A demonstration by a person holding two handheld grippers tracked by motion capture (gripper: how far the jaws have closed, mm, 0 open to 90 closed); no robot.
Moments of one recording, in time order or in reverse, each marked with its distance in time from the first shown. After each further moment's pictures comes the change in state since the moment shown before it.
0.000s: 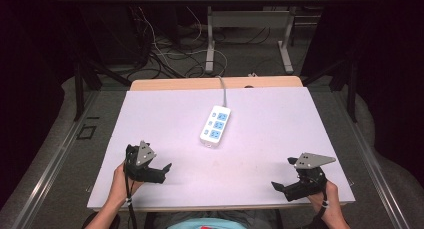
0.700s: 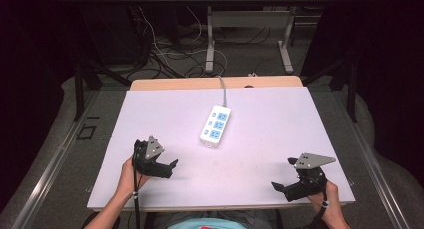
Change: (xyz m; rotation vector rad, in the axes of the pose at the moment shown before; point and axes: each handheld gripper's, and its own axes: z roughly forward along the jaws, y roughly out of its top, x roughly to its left) left arm -0.001 0.015 0.021 0.004 -0.022 0.011; right arm 0.000 0.000 0.000 0.002 -0.003 -0.002
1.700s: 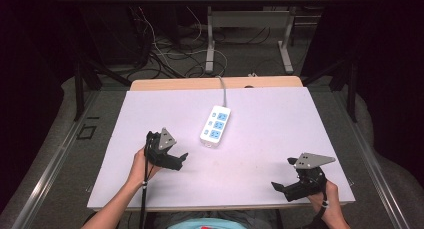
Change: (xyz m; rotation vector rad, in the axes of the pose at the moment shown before) left arm -0.001 0.027 0.028 -0.008 -0.039 0.044; right arm 0.000 0.000 0.001 -0.004 -0.001 0.000
